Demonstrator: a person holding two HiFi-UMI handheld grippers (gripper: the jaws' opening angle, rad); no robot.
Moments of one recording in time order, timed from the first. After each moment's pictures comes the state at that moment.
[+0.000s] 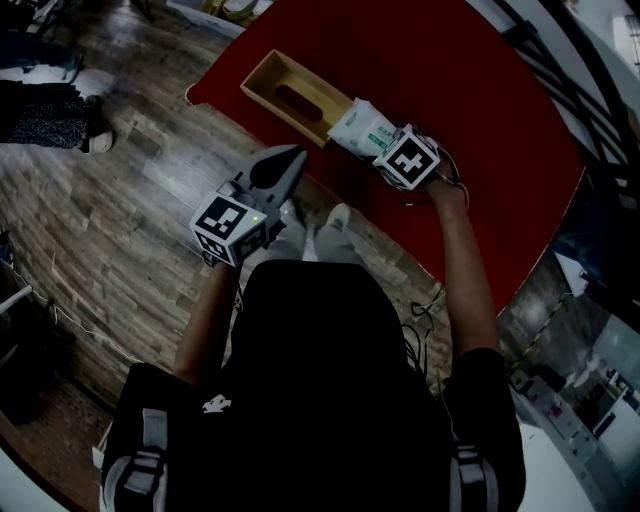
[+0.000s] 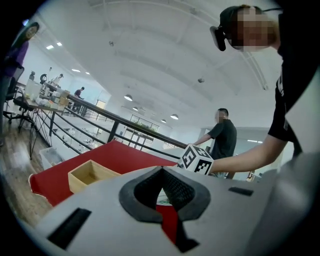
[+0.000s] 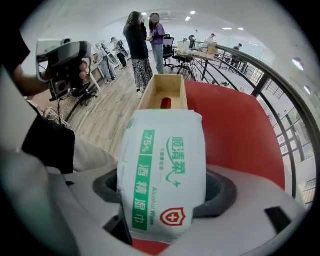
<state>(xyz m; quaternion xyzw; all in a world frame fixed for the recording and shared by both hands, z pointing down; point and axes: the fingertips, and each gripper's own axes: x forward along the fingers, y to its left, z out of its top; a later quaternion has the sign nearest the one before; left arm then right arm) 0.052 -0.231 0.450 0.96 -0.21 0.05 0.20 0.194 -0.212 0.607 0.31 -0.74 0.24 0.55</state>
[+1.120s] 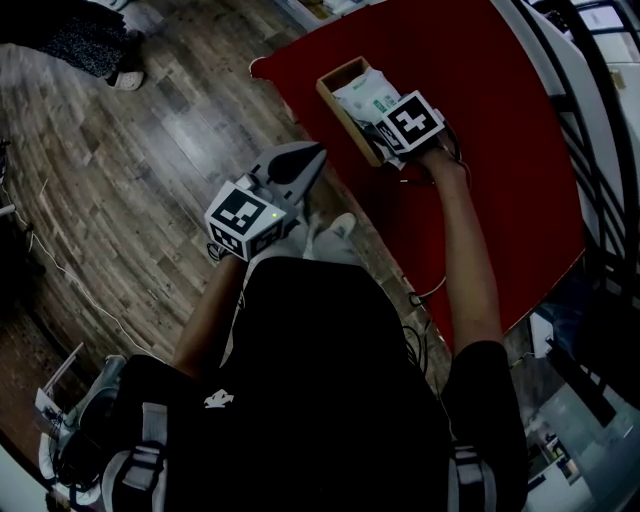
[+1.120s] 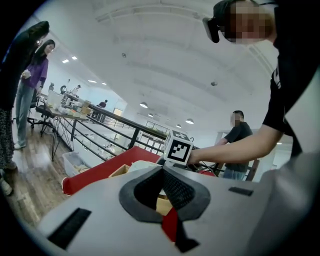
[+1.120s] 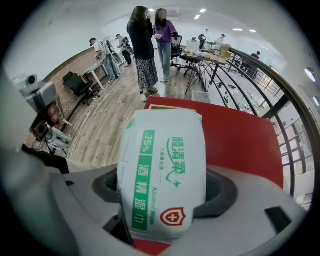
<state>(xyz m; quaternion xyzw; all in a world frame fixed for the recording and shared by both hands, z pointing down) -0.035 -0.276 0.463 0.93 -0.31 0.04 0.21 0.081 -0.351 0.600 0.28 -0.74 0.23 0.57</state>
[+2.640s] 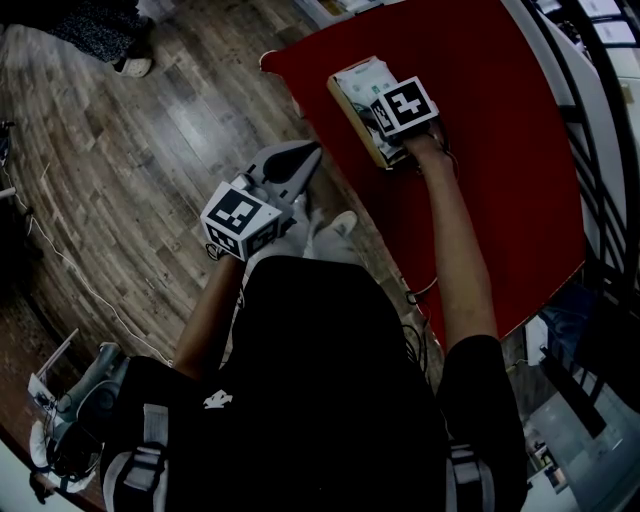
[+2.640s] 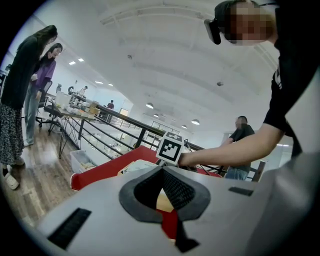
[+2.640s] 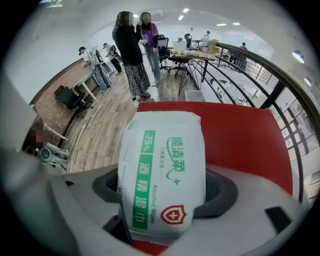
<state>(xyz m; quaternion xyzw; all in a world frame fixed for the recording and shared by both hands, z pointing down) -0.056 -0.277 0.470 0.91 -0.34 0.04 0.22 0.060 -0.383 0.619 0.32 -0.73 0.27 0.53</state>
